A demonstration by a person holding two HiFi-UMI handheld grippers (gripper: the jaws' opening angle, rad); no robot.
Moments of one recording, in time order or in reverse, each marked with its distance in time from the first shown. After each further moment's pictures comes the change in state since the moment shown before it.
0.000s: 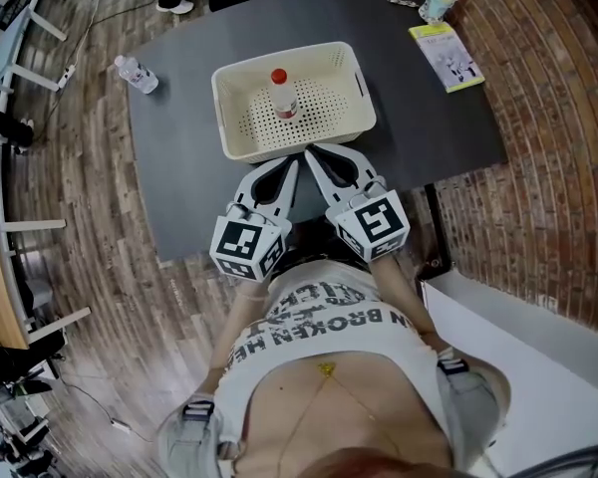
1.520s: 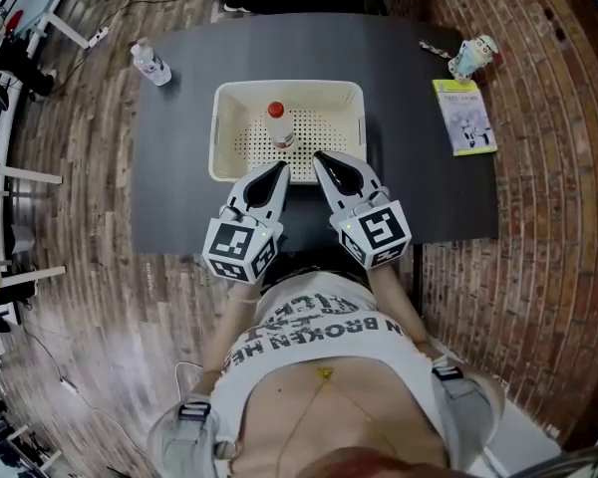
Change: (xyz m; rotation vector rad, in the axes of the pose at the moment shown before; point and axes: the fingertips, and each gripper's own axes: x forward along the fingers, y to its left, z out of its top) left arm 0.076 0.025 0.016 -0.046 -0.037 0.244; right arm 0.024 -0.095 0.003 -0.009 0.017 0.172
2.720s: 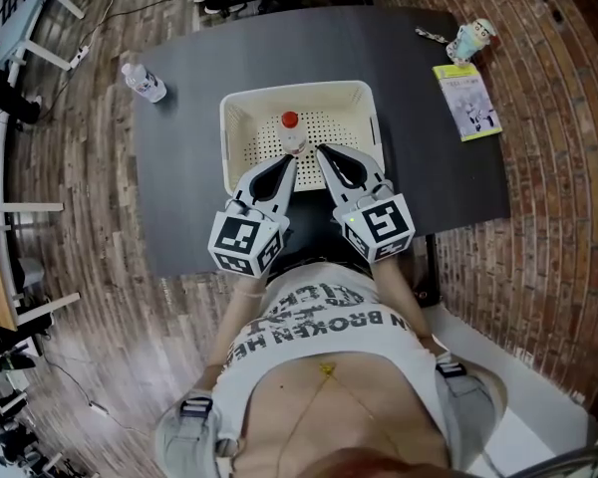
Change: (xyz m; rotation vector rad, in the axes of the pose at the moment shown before) left arm 0.017 0.048 0.011 0.009 0.032 -0.131; right arm 0.051 -0.001 0.004 0.023 0.012 -0.123
